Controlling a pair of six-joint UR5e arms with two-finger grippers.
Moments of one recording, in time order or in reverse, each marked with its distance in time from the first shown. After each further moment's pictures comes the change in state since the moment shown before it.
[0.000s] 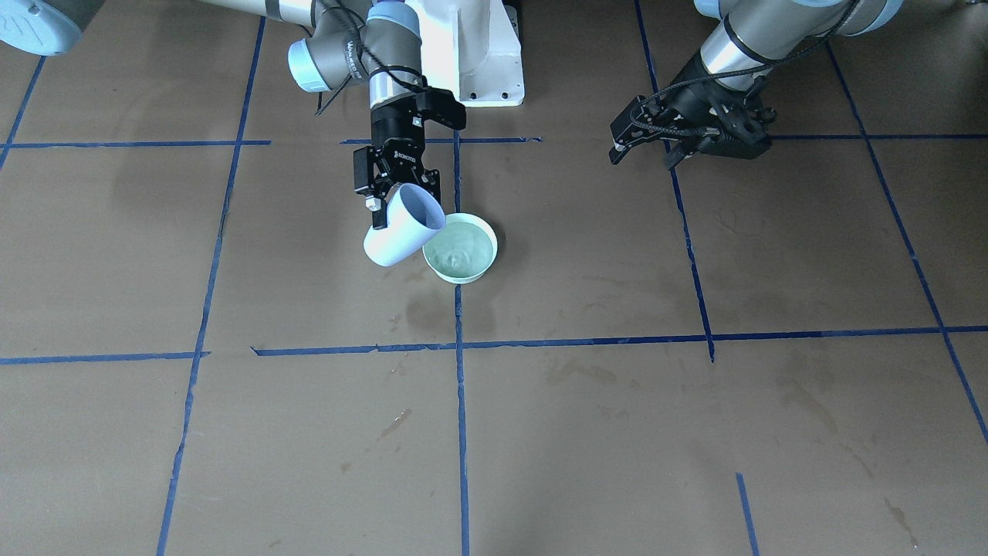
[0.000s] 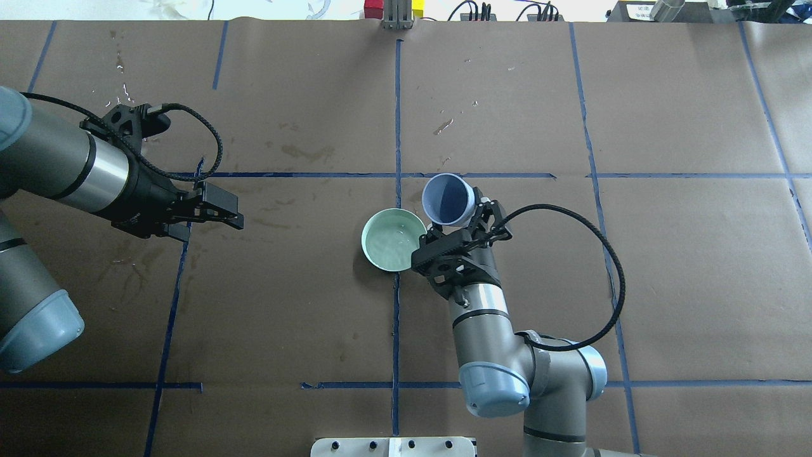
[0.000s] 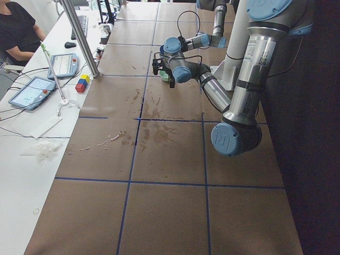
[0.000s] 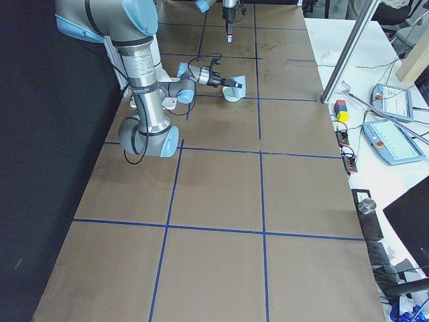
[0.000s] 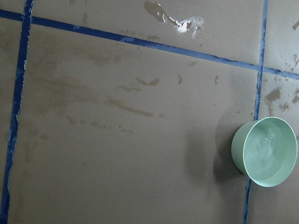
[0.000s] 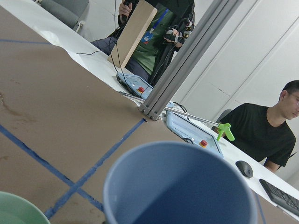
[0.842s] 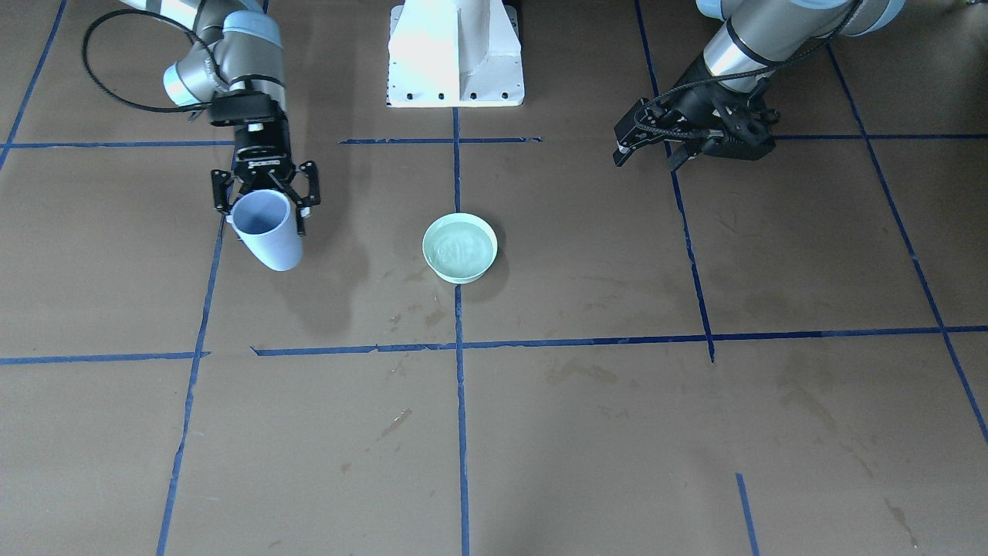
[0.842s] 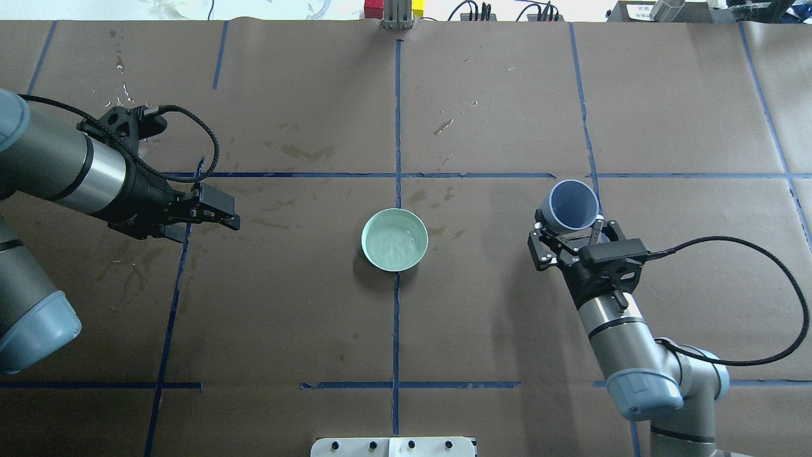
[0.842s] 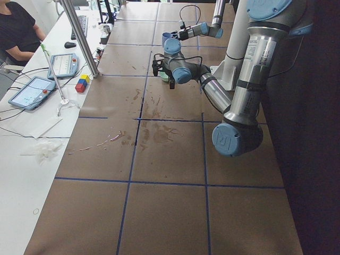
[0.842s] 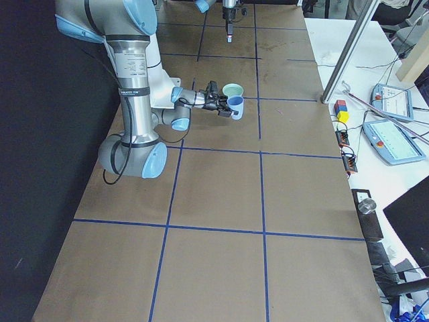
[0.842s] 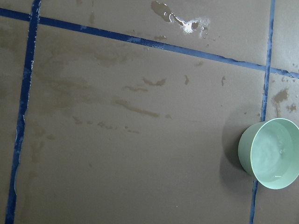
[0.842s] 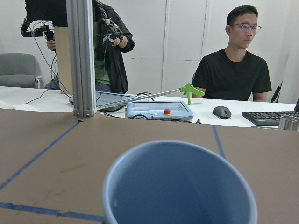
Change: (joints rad) left arm -0.001 0.011 0.000 0.000 0.003 0.000; right arm 0.039 -0.378 0.066 0.414 0.022 0.377
